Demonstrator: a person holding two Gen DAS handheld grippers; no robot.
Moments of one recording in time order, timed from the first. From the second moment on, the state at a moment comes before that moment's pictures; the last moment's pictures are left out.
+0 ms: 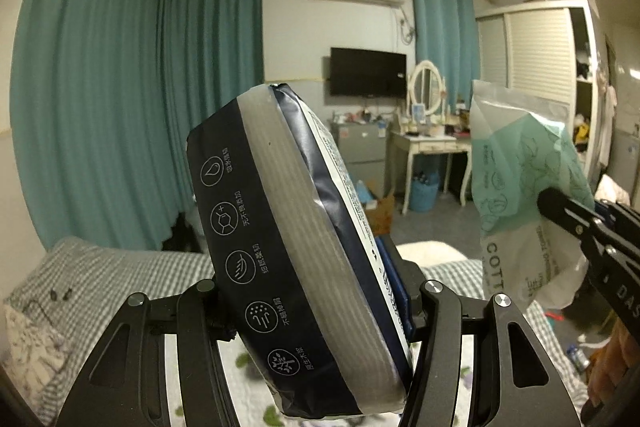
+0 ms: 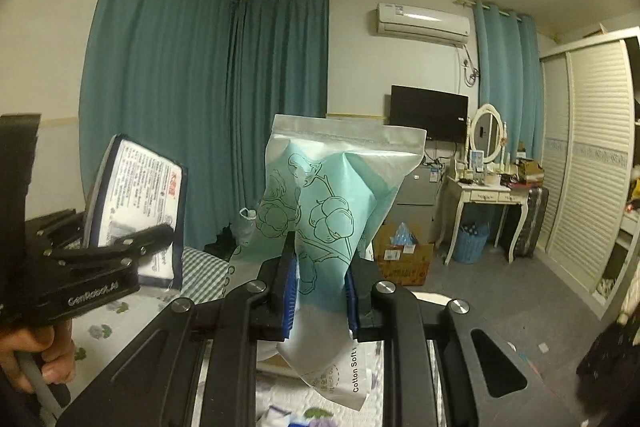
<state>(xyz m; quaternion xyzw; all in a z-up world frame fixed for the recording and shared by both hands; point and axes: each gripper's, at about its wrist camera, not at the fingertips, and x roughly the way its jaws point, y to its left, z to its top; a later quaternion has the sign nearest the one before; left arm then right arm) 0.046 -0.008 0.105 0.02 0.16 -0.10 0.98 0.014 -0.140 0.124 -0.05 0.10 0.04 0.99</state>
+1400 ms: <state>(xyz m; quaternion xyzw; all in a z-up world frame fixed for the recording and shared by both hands) 0.233 -0.024 -0.085 0.03 0.34 -0.12 0.93 0.245 -0.147 -0.109 -0.13 0.32 0.05 0.94</state>
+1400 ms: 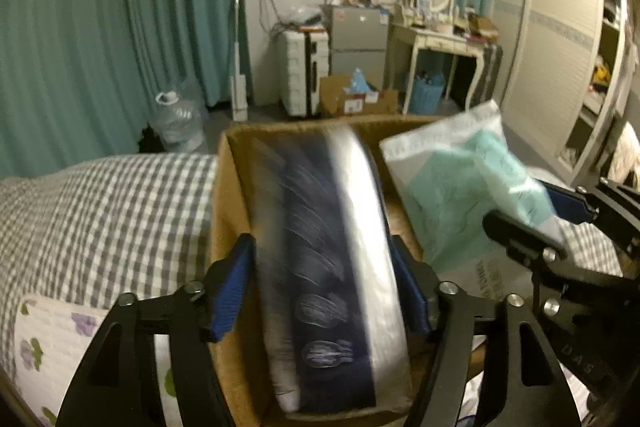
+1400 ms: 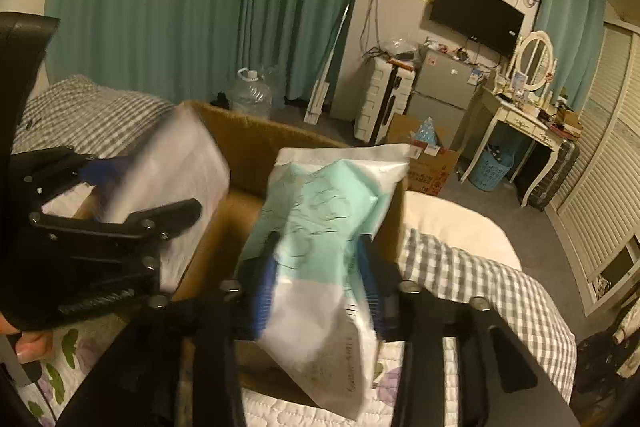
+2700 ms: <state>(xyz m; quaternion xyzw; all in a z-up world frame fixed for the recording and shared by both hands) 0.002 0.047 0.103 -0.04 0.12 -0.05 0.99 -0.043 -0.142 0.099 -0.09 0.08 -0.01 0.99</state>
